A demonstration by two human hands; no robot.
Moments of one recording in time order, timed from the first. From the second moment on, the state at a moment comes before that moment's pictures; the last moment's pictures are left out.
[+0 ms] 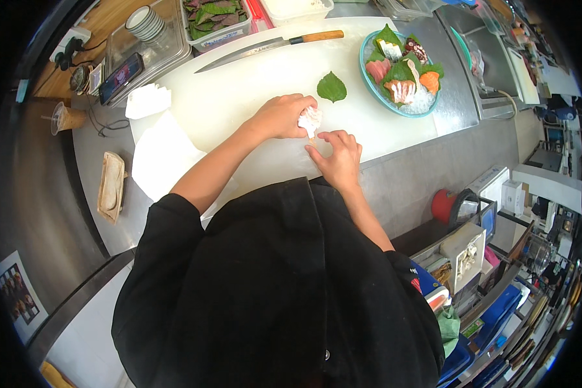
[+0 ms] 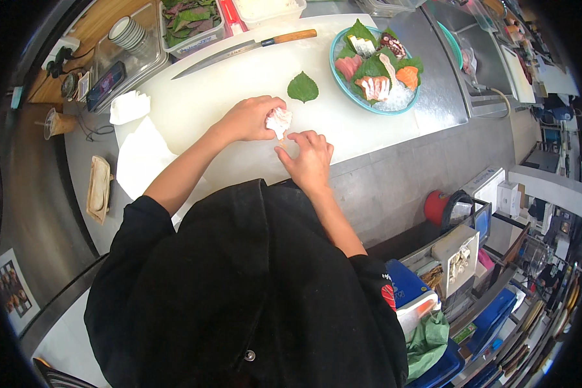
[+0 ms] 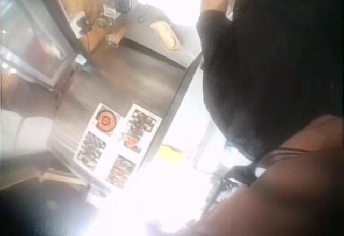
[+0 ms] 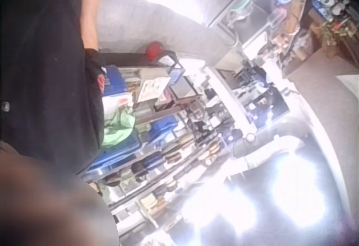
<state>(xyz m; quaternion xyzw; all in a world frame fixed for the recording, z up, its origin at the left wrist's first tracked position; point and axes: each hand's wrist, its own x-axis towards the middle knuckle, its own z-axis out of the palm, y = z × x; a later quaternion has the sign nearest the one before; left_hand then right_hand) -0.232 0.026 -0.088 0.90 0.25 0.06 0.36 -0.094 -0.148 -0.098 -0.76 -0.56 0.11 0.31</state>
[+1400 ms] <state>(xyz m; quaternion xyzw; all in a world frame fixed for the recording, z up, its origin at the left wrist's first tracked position) -0.293 0.062 -0.064 0.82 0.33 0.07 0.46 -0.110 -0.107 -0.053 -0.73 -0.51 0.35 0.28</state>
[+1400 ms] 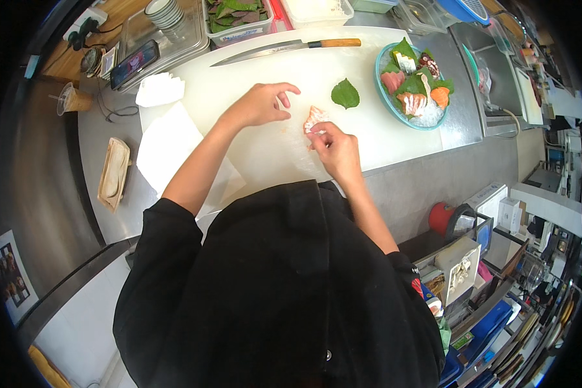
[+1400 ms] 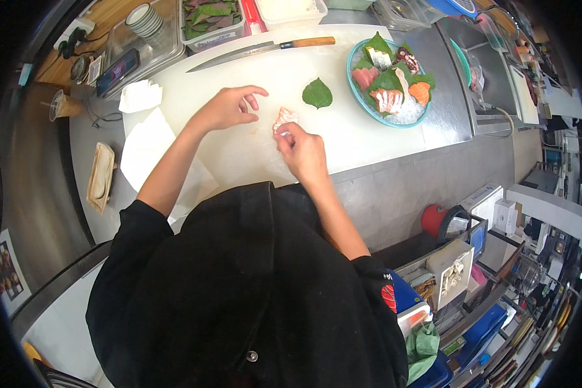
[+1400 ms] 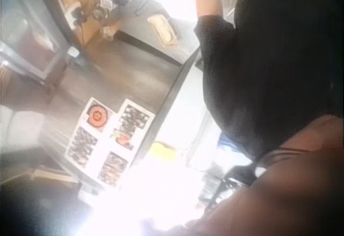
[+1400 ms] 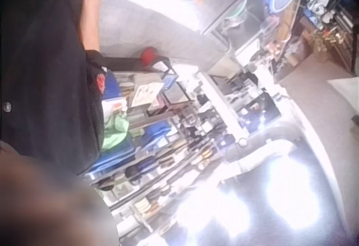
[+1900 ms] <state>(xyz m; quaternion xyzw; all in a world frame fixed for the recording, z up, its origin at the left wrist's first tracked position) -0.244 0.016 -0.084 0.90 0.27 0.11 0.33 -0.078 -0.084 -0.080 -0.64 -0.67 0.23 0.30</state>
